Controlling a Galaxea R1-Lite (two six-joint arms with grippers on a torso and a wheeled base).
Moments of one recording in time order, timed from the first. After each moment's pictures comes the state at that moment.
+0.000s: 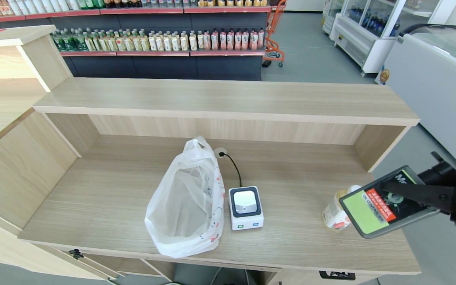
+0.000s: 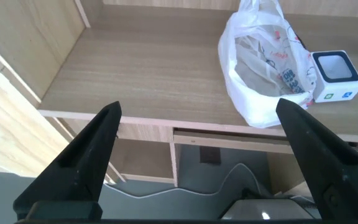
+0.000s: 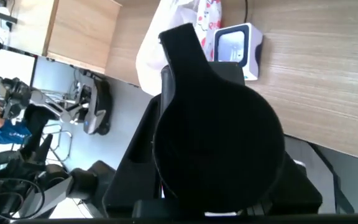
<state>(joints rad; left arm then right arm) 0.00 0.00 0.00 0.00 0.00 0.00 0.24 1.09 -0.62 -0.18 0.47 0.45</state>
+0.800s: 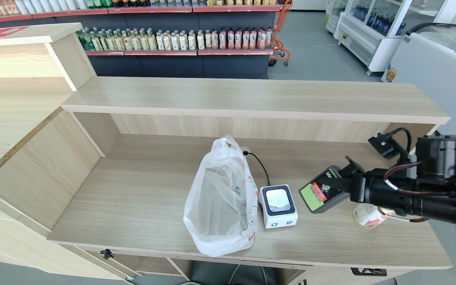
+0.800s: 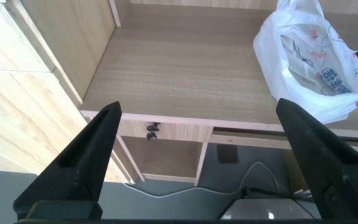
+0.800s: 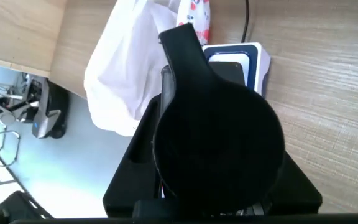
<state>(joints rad) 0.00 0.00 0.00 0.00 0.00 0.00 0.22 1.64 -0.61 -0.63 0.42 0.27</state>
